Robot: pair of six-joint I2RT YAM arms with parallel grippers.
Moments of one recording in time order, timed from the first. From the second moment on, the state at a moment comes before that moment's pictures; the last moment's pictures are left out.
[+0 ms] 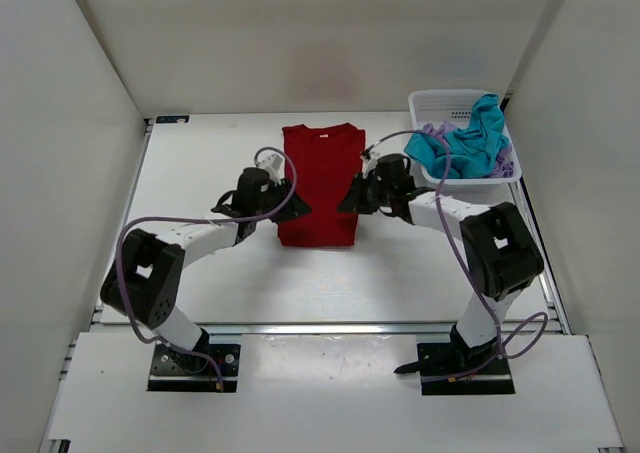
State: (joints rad) left arm -0.44 1.56 0.85 0.17 0.27 -0.69; right arm 0.40 1.75 1.03 0.09 -0.48 0.50
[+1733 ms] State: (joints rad) left arm -0.71 1.26 0.28 0.29 0.11 -0.81; right arm 0.52 1.33 0.32 0.30 -0.42 0.58
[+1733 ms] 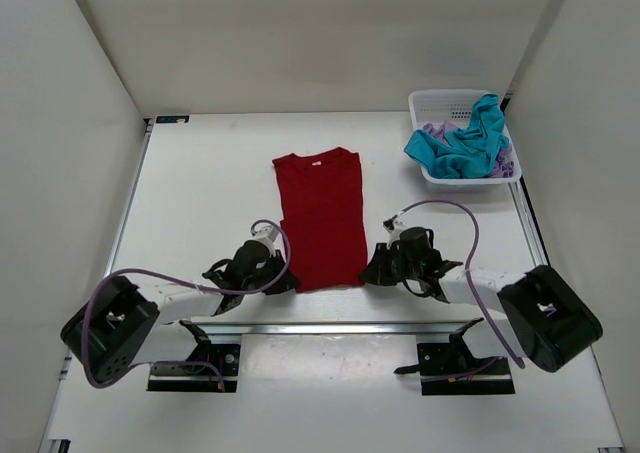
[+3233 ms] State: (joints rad) left arm -0.23 2.08 1.55 -0.13 0.23 -0.72; right arm 0.22 2.21 1.79 -0.29 -0.41 0.36
